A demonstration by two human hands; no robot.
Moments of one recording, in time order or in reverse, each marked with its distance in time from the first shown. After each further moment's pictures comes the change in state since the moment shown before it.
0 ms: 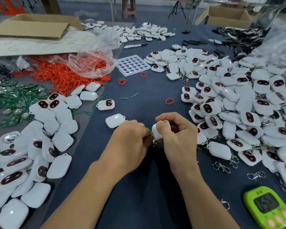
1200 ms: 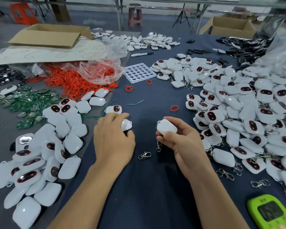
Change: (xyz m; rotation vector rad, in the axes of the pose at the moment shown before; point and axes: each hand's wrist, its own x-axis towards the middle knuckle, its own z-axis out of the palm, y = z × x) left_hand -0.003 -0.024 -0.010 0.064 0.362 -0.458; right_hand 0.013 0.000 -0.016 0.339 -0.173 0.324
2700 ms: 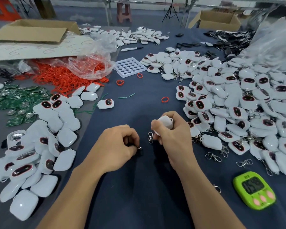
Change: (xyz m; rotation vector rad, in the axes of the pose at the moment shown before) left_hand -0.020 0.000 -0.028 -0.187 -0.601 0.129; right_hand -0.014 0.013 0.006 -0.326 0.107 -0.182
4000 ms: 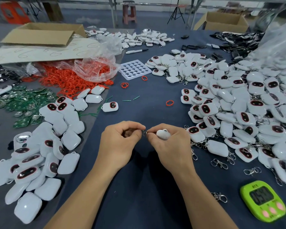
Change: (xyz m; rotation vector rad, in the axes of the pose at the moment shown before) left_hand 0.012 0.006 0.014 -0.460 0.341 -0.071; right_hand -0.009 -0.001 0.010 -0.326 -0.040 -0.166
